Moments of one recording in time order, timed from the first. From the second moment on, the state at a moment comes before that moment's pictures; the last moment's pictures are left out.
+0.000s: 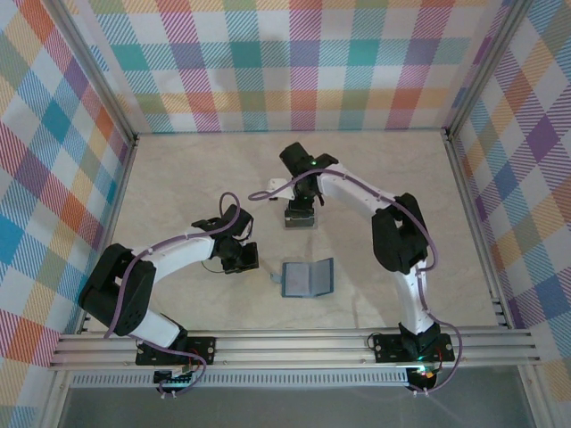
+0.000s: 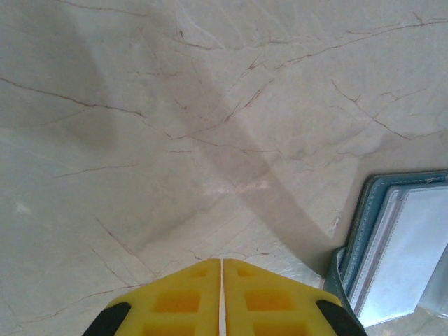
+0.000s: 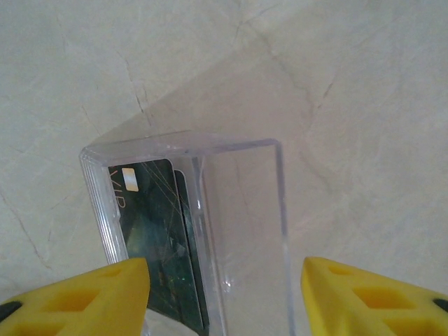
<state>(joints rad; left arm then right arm) -0.54 1.50 0.81 -0.58 0.26 -0.68 0.65 2.12 1.82 -0.89 0.04 -0.89</state>
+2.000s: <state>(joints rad) -0.54 1.48 0.81 -0.58 0.27 -0.68 0.65 2.10 1.81 -0.70 0.15 -0.76</state>
